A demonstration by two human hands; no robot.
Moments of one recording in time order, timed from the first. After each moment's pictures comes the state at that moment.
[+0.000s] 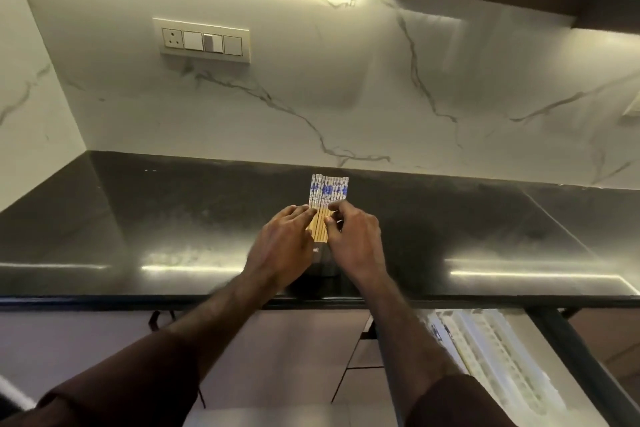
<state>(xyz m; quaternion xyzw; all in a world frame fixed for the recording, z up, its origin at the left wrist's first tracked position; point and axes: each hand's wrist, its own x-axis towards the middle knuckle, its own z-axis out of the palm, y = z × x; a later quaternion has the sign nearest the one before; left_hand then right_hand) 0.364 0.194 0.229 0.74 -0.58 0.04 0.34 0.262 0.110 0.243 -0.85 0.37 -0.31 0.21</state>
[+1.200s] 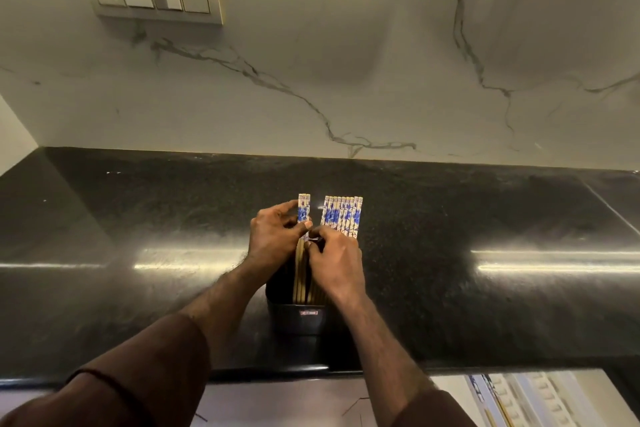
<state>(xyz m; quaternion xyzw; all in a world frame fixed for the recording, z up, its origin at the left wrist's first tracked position) 0.476 0.022 0.165 0.73 -0.31 -0.22 0.56 0.369 -0.023 0.161 -0.83 0.42 -0.21 0.30</state>
